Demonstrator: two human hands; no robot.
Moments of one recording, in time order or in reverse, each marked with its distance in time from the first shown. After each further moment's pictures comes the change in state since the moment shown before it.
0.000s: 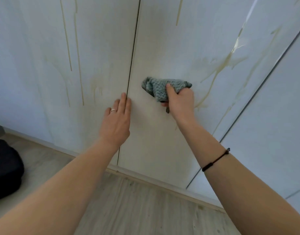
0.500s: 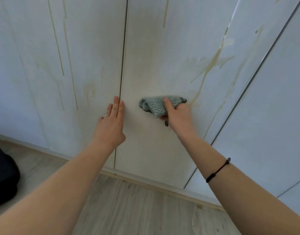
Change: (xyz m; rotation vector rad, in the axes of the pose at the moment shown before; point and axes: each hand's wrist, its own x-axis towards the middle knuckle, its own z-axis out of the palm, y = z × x) left_hand 0.003 -0.002 0.004 -0.187 -0.141 -0.021; right_hand -0.021 0.033 -0.027 -0.028 -0.117 0.097
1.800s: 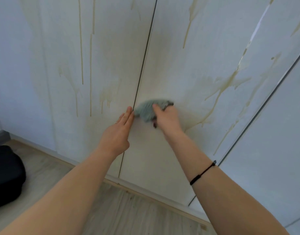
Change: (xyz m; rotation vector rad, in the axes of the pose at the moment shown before) left_hand 0.000 -0.021 -0.005 -0.170 0.066 0.085; right_hand 0.016 -0.039 0.077 0.165 -0.111 0.087
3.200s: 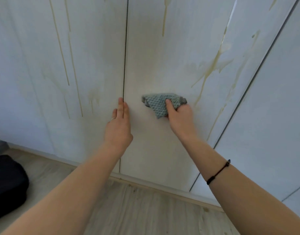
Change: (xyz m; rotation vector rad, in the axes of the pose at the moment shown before) left_hand 0.010 0.043 -0.005 0.089 0.002 -0.153; right_hand -0.026 0.009 -0.075 -0.316 0.213 -0.195
